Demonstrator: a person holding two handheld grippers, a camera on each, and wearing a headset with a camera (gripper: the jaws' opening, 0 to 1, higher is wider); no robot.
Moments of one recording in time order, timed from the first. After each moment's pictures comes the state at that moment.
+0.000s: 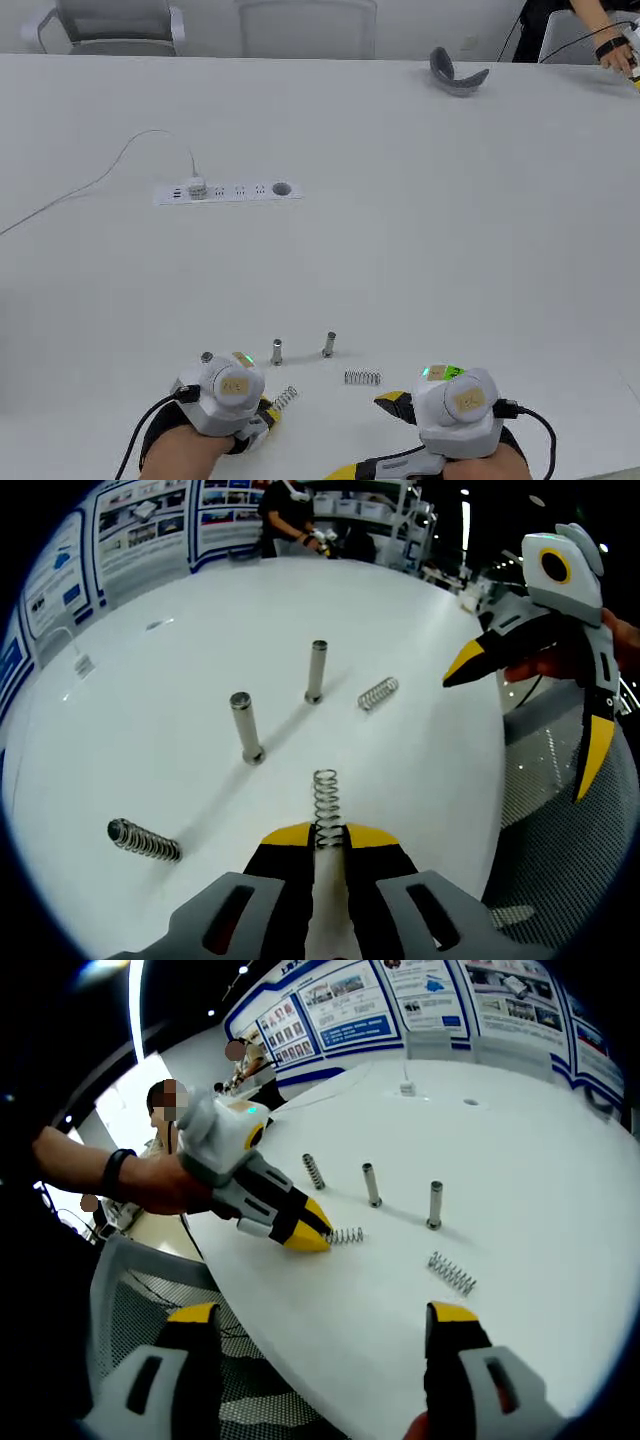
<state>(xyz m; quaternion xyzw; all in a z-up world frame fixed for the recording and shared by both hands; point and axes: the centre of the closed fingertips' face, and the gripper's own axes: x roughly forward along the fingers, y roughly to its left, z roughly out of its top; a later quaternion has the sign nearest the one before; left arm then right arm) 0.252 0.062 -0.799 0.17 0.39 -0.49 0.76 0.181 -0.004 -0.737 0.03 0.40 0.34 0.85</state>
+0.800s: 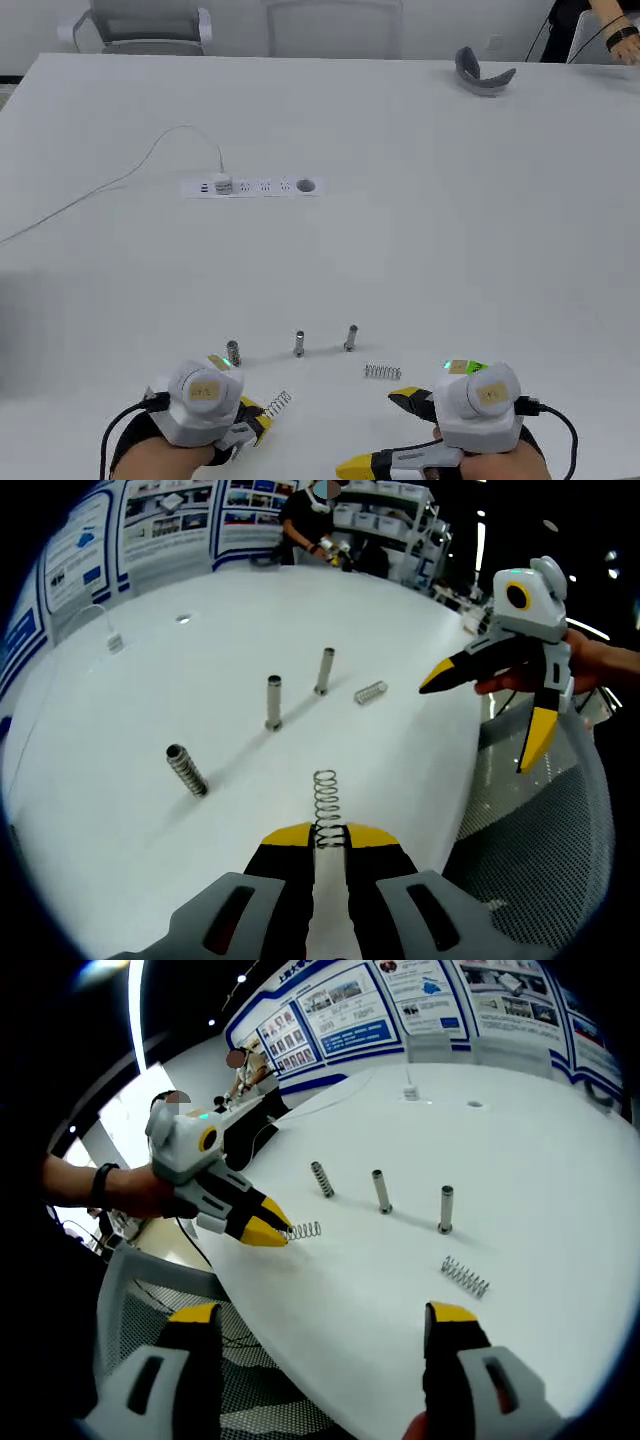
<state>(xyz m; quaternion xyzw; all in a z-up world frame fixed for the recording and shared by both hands) 0.227 0.112 -0.767 0.12 0.40 -0.48 0.77 0.180 0.007 -0.732 0.05 0.39 0.35 0.85</state>
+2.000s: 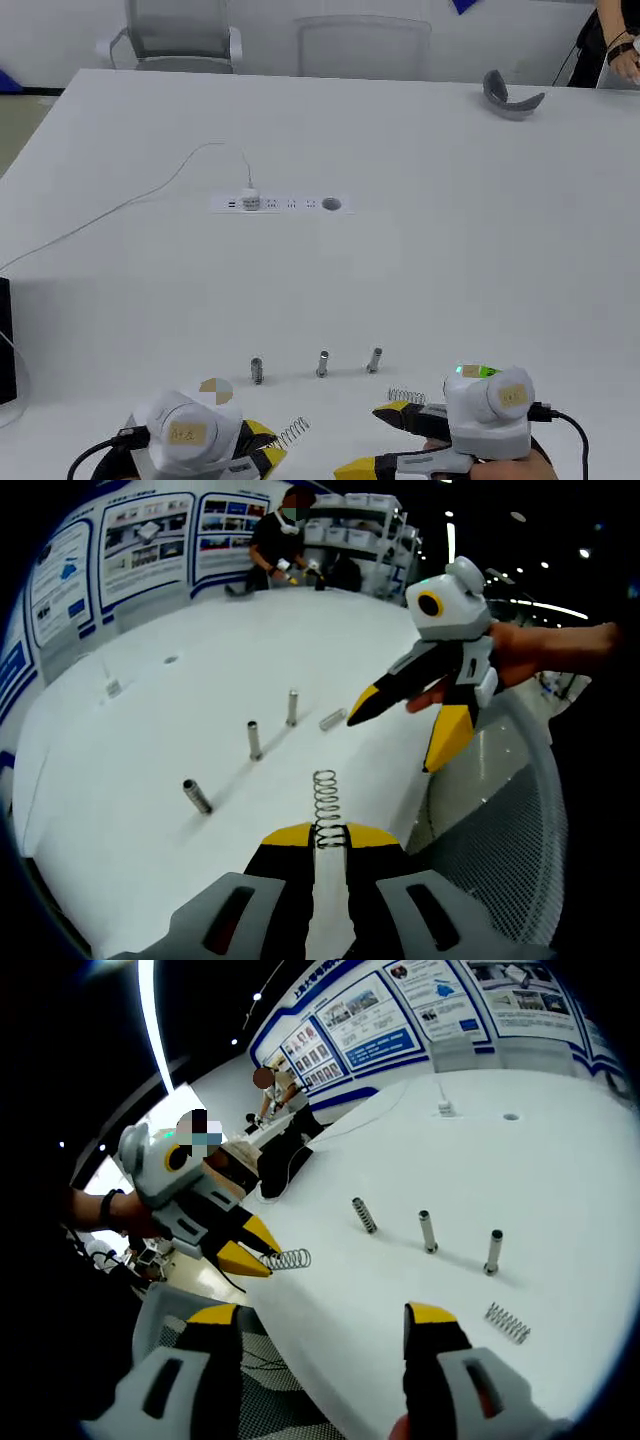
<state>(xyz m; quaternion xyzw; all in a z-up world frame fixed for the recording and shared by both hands) 0.203 0.115 -0.704 0.14 0.35 -0.52 0.76 0.200 0.048 -0.699 0.11 0.36 0.42 0.83</state>
